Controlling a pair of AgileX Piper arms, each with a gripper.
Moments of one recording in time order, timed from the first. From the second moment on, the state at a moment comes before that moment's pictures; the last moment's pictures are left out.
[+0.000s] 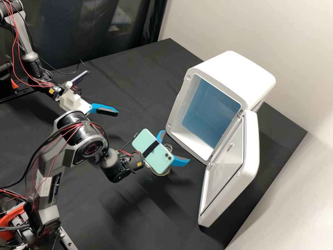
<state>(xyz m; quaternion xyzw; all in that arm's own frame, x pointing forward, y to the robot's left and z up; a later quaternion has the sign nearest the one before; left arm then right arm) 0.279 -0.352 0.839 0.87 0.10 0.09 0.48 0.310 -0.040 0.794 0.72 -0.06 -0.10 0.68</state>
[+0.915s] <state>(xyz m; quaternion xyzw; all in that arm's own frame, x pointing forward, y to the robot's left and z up) 0.279 -0.352 0.839 0.87 0.10 0.09 0.48 0.320 -0.049 0.768 0.71 -0.06 -0.14 0.69</state>
